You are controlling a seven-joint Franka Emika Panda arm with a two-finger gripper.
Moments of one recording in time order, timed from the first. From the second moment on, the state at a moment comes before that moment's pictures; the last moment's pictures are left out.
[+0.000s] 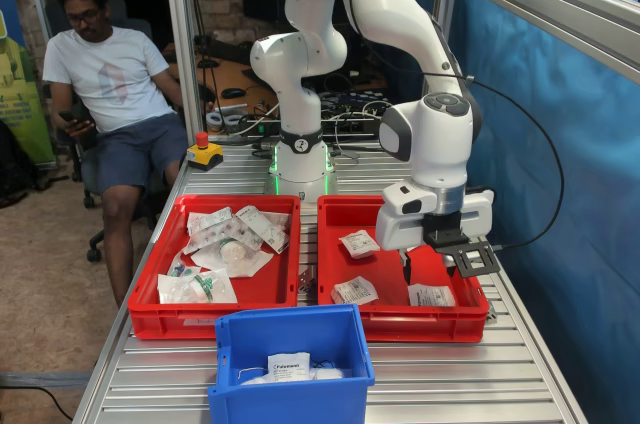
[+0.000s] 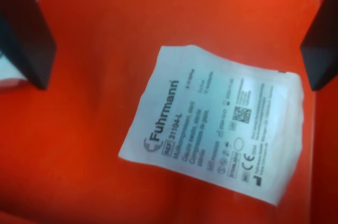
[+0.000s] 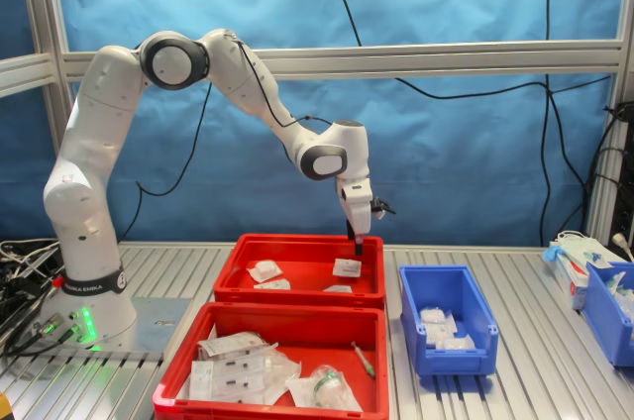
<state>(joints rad) 0.39 0.45 -0.02 -2.00 -0.01 2.53 0.95</state>
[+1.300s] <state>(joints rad) 0.46 0.52 -0.09 -2.00 -0.01 2.55 0.99</state>
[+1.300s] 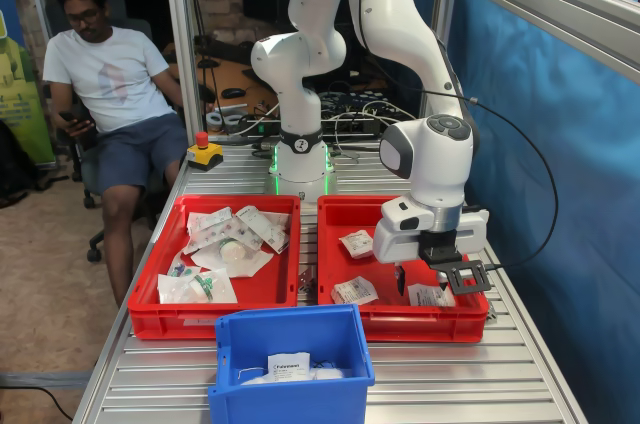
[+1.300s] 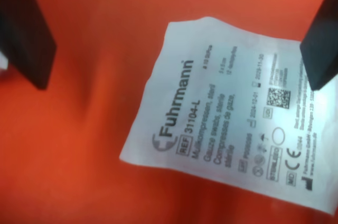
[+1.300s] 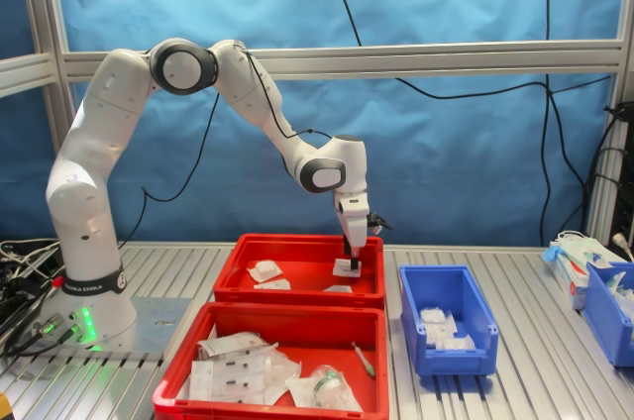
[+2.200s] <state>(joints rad) 0.47 0.56 -0.06 -2.00 -0.01 2.55 1.14</state>
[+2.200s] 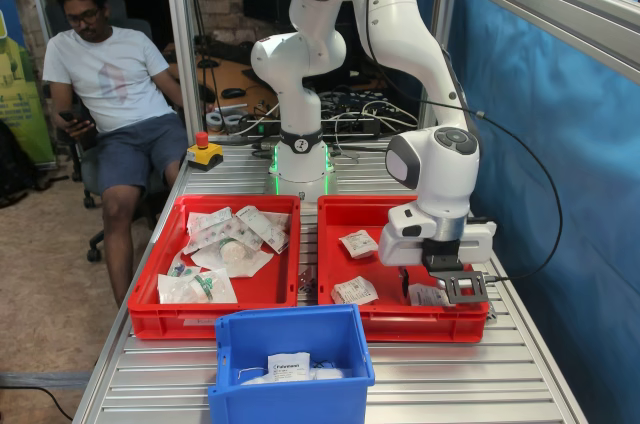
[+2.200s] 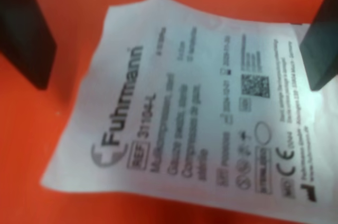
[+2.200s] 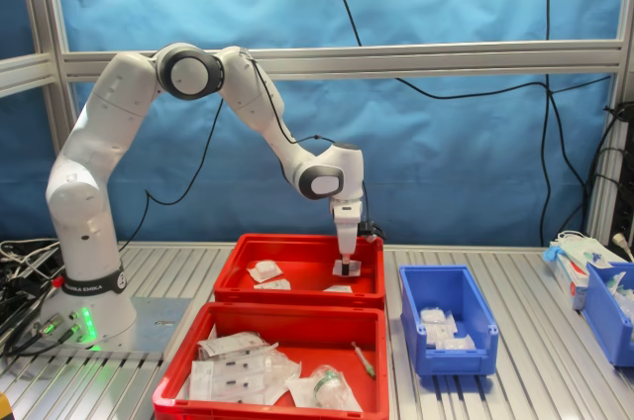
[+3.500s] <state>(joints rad) 0.46 0.61 -0.04 -1.94 -0.01 2.55 1.15</state>
